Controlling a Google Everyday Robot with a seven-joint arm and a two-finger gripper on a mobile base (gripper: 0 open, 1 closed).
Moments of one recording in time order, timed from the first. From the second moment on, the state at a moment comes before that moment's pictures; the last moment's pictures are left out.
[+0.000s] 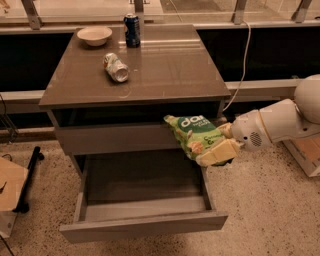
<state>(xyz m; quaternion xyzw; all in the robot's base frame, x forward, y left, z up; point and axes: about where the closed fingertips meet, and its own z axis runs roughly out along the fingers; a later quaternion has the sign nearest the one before) 0.495 -0.137 0.793 -0.46 0.77 0.33 0.29</state>
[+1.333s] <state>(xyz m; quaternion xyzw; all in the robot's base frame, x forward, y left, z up) 0.470 -0.084 0.613 -0.45 0.80 0.37 0.18</state>
